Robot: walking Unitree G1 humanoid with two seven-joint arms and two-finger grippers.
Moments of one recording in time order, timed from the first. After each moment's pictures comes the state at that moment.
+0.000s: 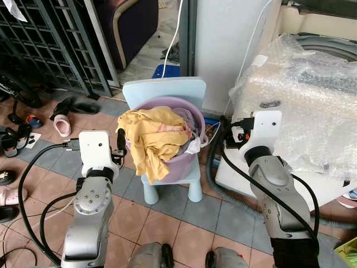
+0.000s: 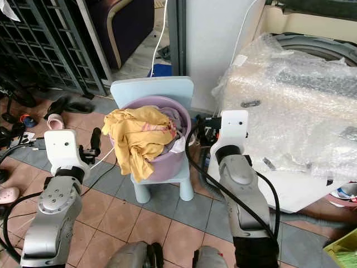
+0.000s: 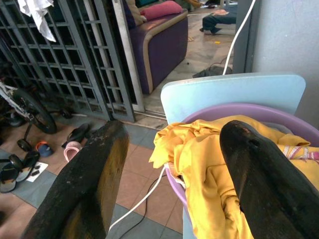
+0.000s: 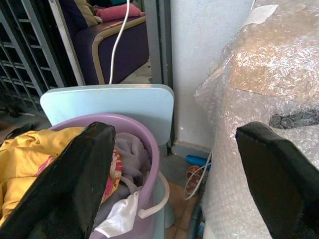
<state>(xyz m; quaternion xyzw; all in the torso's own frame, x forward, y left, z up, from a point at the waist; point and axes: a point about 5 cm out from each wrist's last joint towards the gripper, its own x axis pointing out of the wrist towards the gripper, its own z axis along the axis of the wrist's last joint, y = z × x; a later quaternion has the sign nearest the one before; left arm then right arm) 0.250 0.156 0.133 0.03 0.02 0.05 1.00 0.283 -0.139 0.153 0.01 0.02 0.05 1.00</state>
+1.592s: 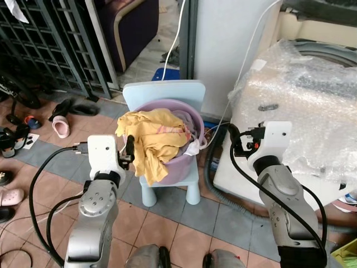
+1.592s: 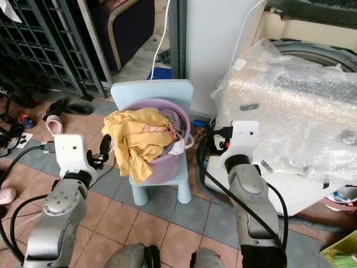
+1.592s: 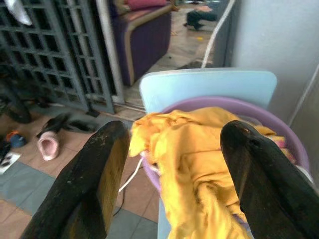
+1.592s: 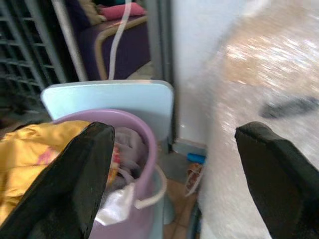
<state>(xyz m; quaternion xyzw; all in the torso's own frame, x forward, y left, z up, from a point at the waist) 0.249 0.141 0.124 0.00 0.04 0.00 1.00 0.274 -0.160 0.138 0.02 0.03 0.04 1.00</state>
